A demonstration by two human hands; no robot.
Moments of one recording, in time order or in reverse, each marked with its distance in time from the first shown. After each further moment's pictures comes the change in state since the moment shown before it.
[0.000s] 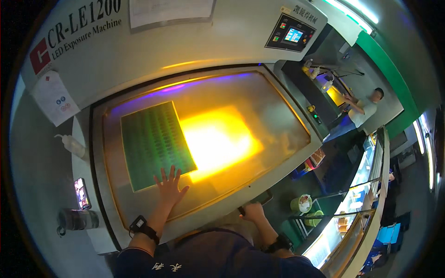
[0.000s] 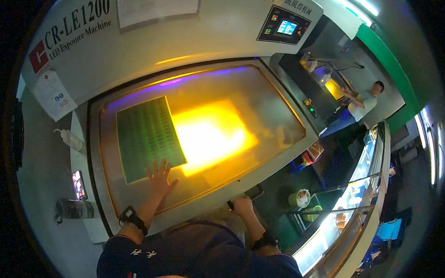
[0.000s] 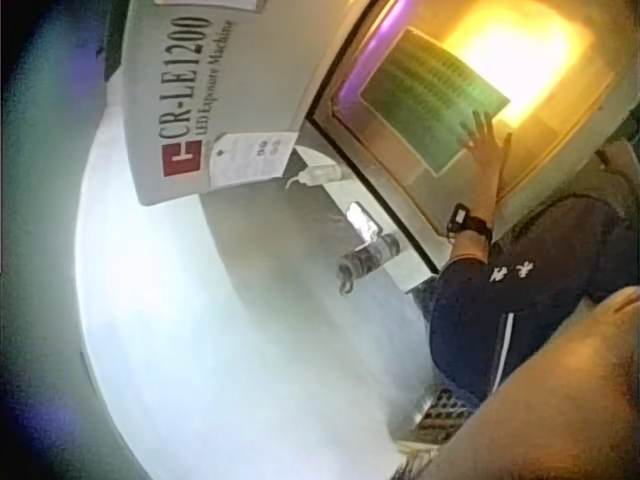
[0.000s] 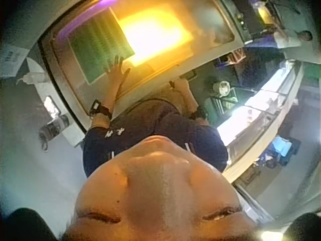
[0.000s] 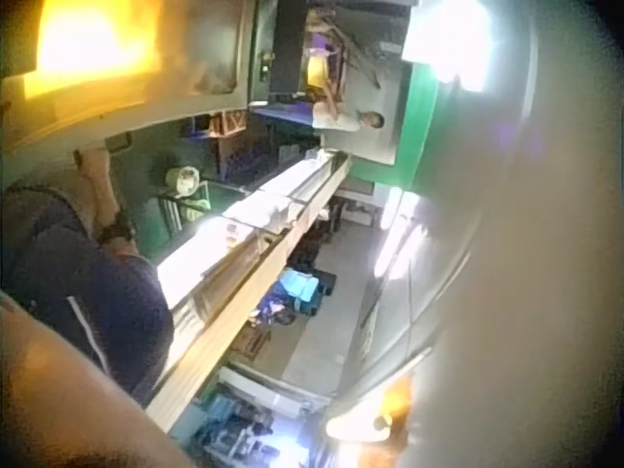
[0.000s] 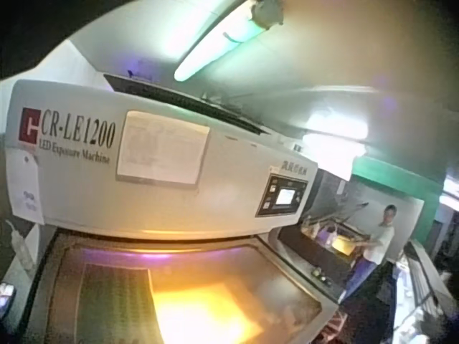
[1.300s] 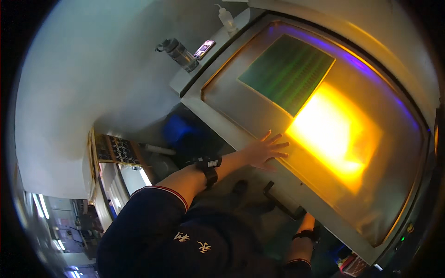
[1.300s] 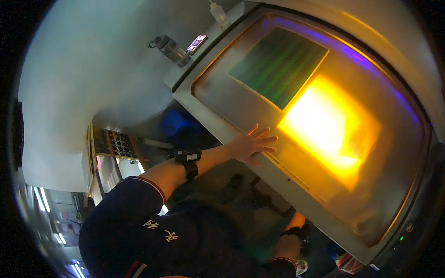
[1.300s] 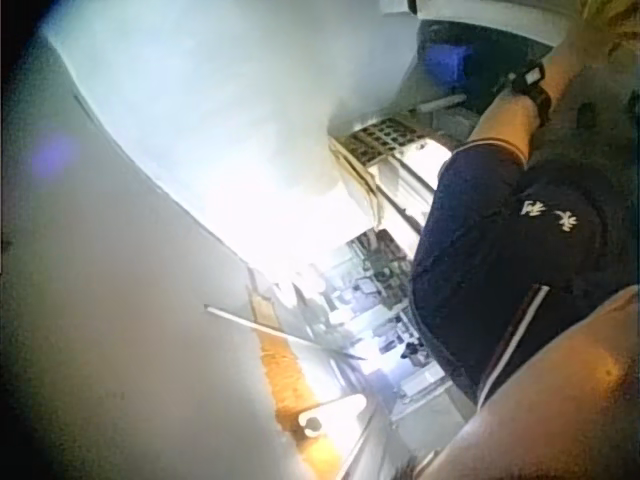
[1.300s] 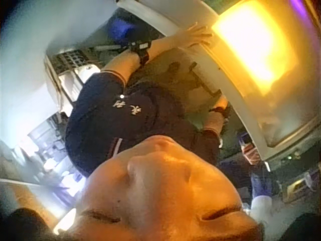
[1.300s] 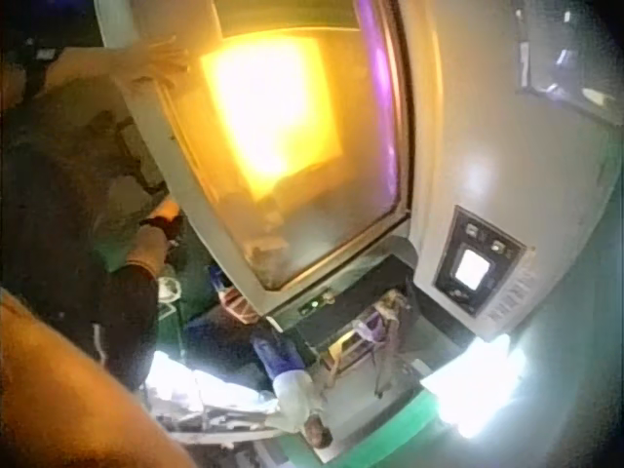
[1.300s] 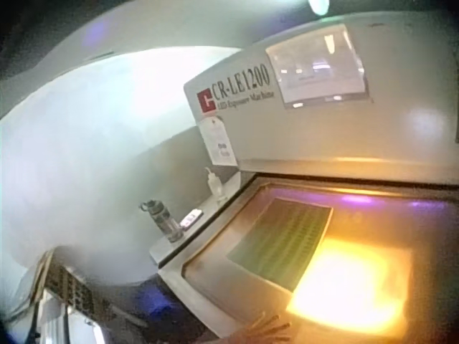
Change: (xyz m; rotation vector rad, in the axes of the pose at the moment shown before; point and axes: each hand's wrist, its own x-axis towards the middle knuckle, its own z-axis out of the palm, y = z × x) left_hand -0.043 0.197 0.021 -0.068 -0.099 0.008; right_hand 0.223 0.220 0.187 0.492 0.343 -0.122
